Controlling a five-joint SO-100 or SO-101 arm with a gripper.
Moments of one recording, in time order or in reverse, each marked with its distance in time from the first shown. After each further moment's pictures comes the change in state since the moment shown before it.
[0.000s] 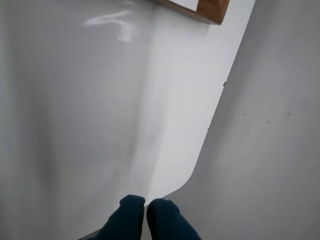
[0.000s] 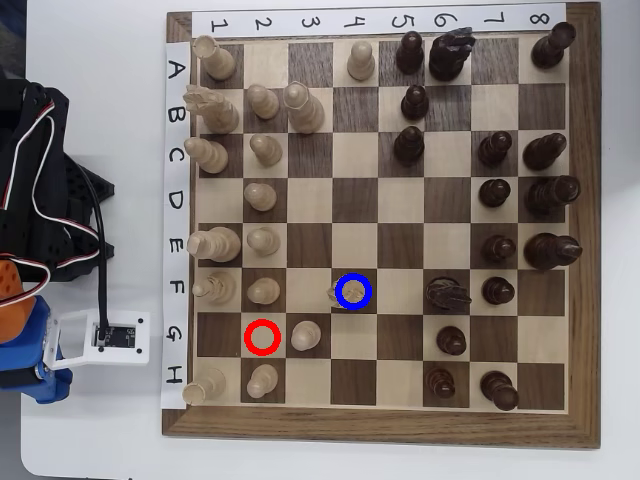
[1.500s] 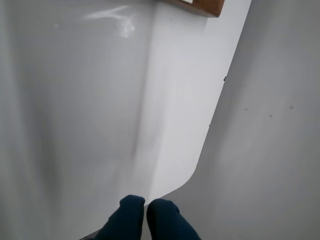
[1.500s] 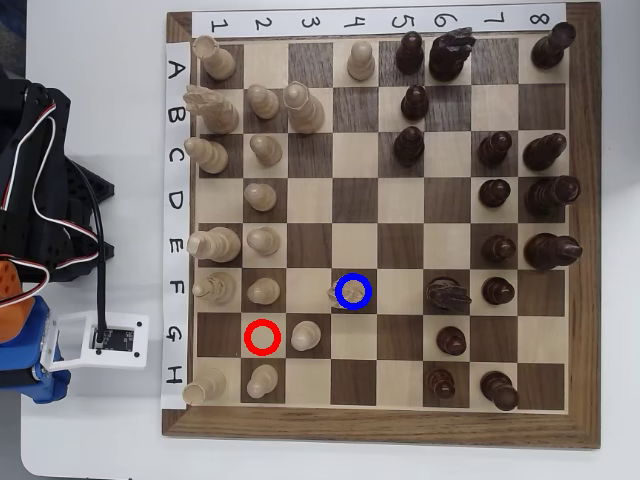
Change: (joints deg) arm 1.1 0.0 0.0 0.0 1.1
